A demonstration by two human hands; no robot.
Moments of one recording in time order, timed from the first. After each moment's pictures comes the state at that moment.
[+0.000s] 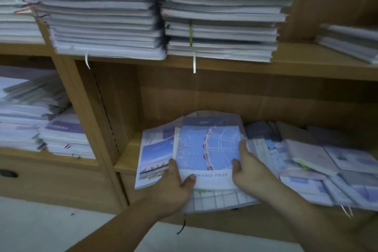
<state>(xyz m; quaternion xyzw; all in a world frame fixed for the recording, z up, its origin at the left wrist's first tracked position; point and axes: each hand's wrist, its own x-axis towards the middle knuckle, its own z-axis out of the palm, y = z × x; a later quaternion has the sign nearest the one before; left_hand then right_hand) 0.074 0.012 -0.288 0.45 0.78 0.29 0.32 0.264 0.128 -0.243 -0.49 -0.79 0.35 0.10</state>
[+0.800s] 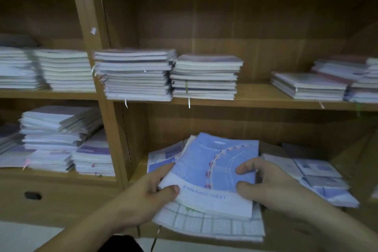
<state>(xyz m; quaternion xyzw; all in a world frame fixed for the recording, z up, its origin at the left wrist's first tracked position) 0.094 -0.141 -0.142 0.56 0.62 0.40 0.38 0.359 -0.018 -0.108 -0.47 -0.73 0.46 0.19</state>
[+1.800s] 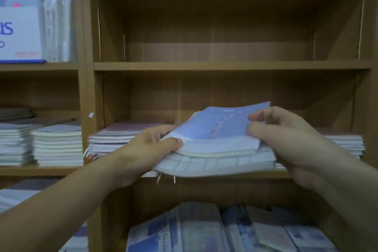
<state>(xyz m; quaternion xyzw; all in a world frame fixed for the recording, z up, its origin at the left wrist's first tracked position) 0.107 -0.087 0.093 0.63 0.56 0.48 0.24 0.373 -0.031 0.119 -0.37 -0.66 0.42 0.51</state>
